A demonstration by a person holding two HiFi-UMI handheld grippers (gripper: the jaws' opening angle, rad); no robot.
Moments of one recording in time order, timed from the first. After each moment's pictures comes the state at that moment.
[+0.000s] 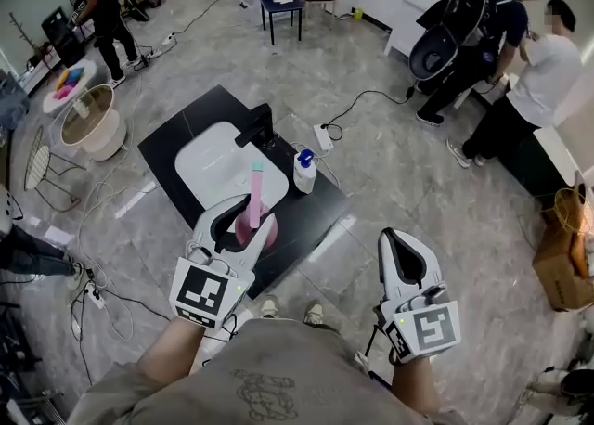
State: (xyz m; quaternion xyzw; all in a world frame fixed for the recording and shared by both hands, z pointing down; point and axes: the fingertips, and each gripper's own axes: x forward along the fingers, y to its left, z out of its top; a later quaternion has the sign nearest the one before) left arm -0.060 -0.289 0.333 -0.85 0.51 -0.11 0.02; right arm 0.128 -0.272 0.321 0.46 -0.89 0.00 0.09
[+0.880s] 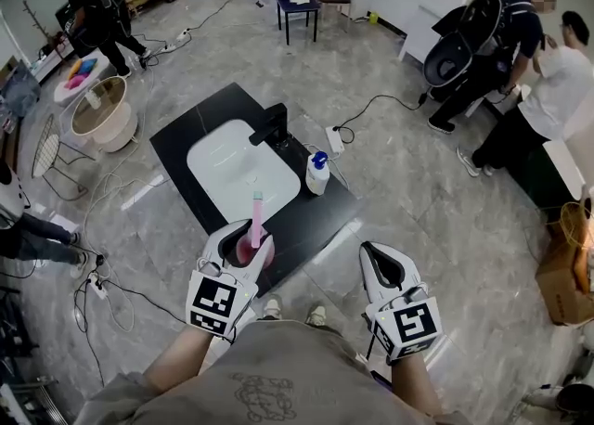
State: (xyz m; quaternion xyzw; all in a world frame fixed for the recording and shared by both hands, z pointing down) left arm -0.089 -0.260 0.404 -0.83 0.53 -0.17 -0.05; right arm 0.088 -0.262 0.382 0.39 -0.91 0.05 0.15
